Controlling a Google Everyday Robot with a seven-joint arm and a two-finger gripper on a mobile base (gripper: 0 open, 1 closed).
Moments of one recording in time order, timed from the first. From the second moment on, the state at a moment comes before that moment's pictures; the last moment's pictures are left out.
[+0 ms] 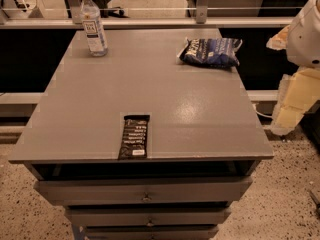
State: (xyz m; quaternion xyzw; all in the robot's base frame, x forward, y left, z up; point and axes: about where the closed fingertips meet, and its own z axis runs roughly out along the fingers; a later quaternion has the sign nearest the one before) arm 0.438 -0.217 0.977 -0.60 0.78 -0.03 0.16
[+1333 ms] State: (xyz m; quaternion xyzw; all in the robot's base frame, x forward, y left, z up) arm 0.469 -0.149 0.945 -0.63 0.74 0.09 0.22
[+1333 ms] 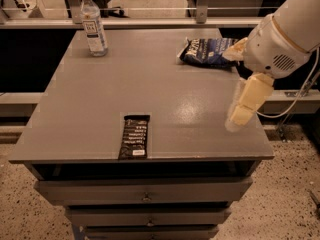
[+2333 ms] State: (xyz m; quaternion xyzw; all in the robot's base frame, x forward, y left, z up) arm 0.470 -0.081 0.910 -0.61 0.73 0.18 0.24
